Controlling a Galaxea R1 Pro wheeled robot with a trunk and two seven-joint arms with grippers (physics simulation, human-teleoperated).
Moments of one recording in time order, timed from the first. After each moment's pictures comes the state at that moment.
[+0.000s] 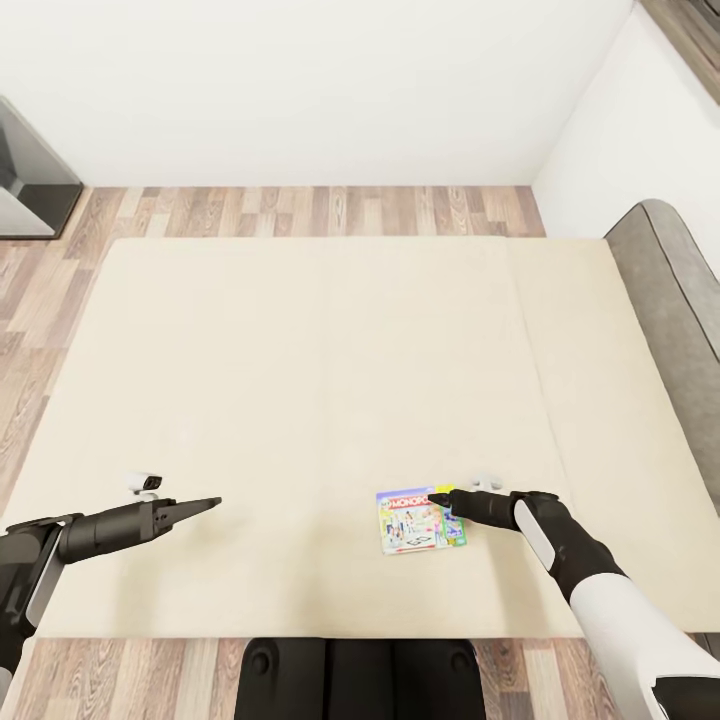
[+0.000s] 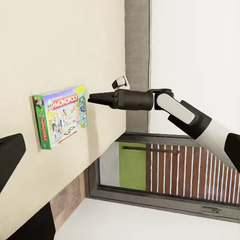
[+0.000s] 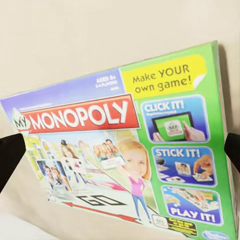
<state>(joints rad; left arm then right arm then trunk) -0.51 0.34 0.27 -1.12 0.15 0.82 -1.57 -0.77 -0.13 0.05 -0.65 -0.30 0.62 0.46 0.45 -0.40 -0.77</state>
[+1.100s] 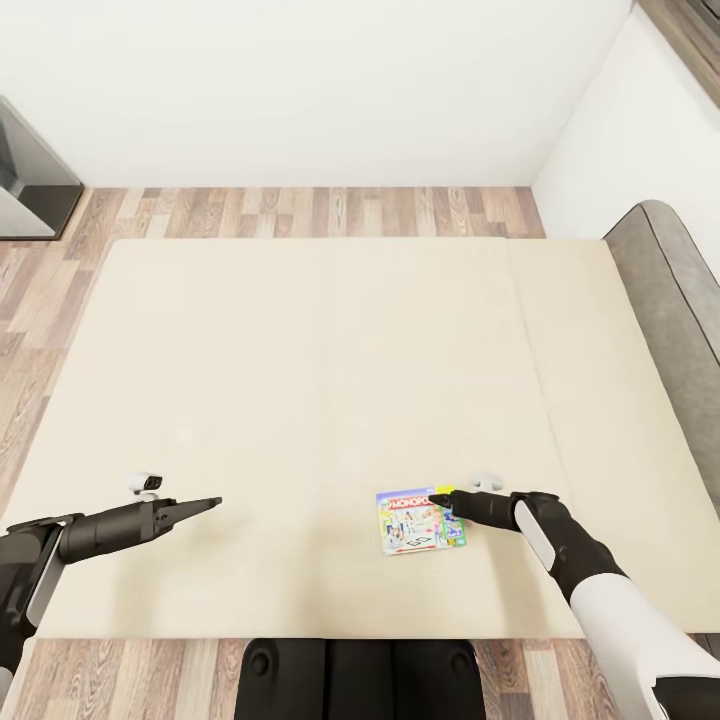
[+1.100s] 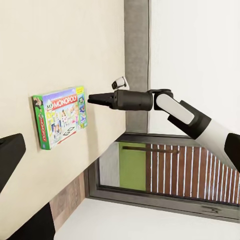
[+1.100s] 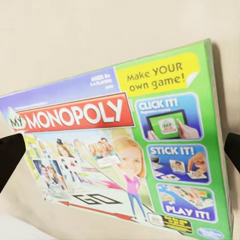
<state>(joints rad) -0.51 0.34 0.27 -1.12 0.15 0.82 -1.57 -0.77 -0.13 0.05 -0.65 -0.30 0.62 0.45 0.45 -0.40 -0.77</state>
